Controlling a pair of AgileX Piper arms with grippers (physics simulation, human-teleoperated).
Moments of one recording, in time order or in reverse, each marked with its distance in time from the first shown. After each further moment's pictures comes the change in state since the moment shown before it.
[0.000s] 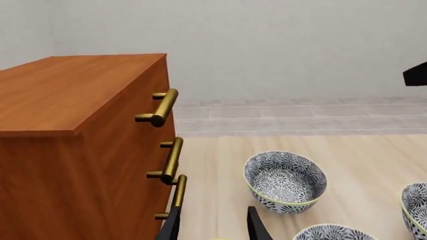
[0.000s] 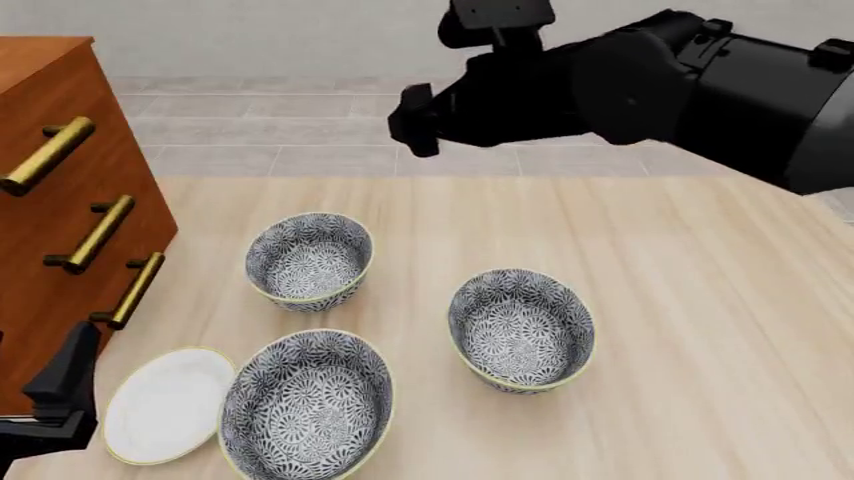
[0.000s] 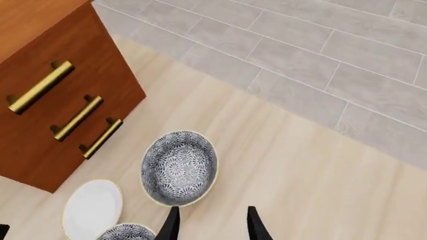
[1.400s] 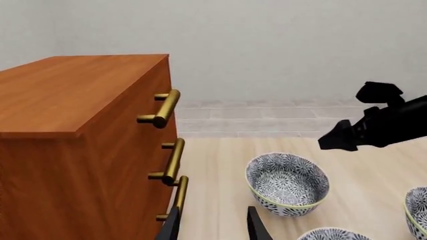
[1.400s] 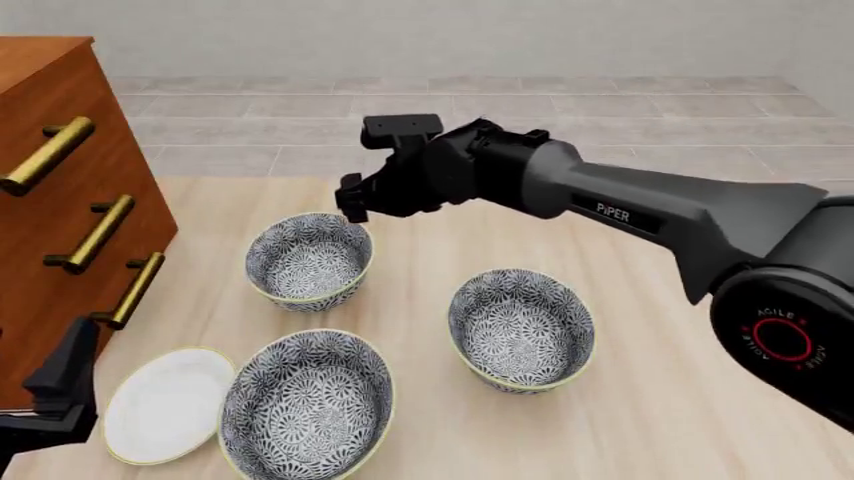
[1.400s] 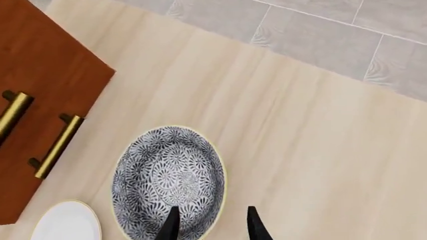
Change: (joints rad) left arm 0.010 0.037 0.000 -0.039 -0.005; right arm 0.024 0.496 -0.257 -0.025 0.147
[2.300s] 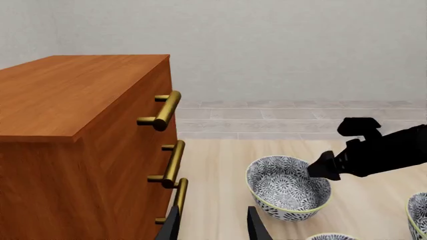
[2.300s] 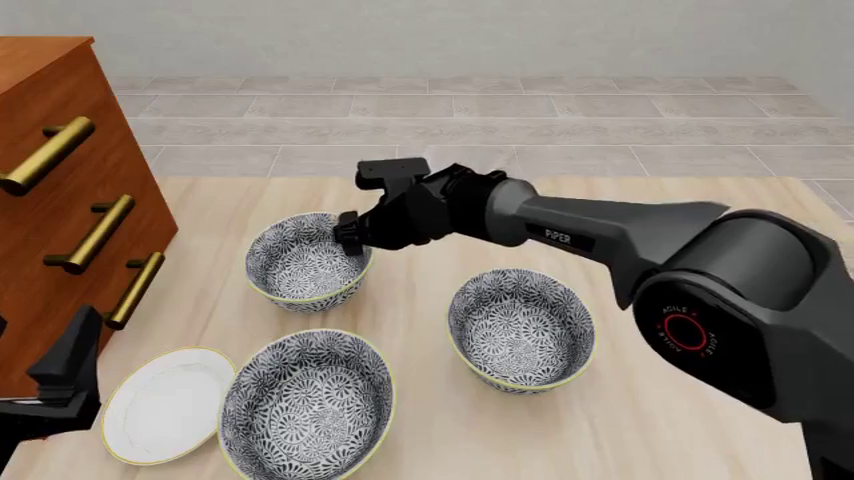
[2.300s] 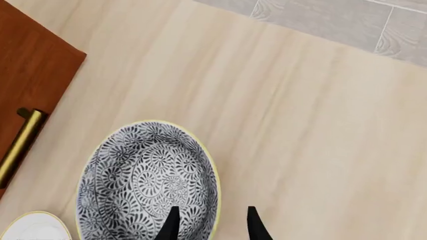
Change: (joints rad) left arm 0.005 0.089 -0.001 -0.087 -0.012; right arm 0.002 0.155 -0.033 -0.054 0.028
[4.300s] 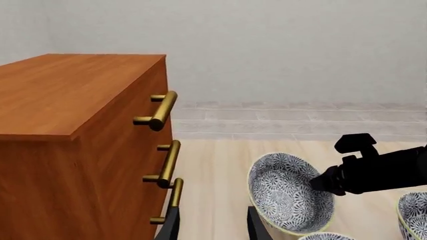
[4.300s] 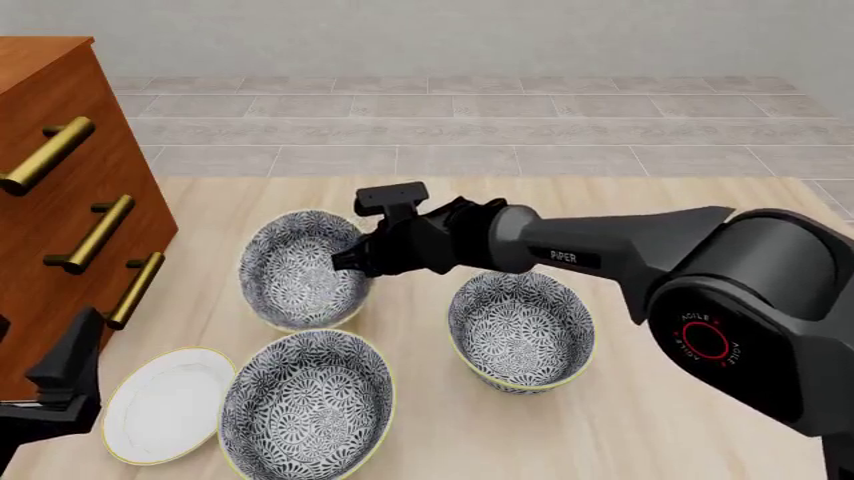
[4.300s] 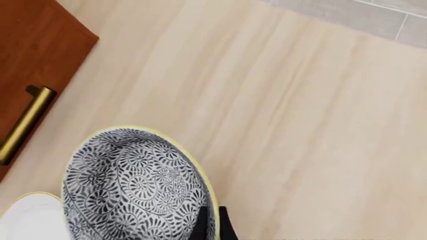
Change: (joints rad) left arm -0.017 -0.026 -0.004 0.027 -0.017; right arm 0.029 -0.042 0.178 -0.172 -0.055
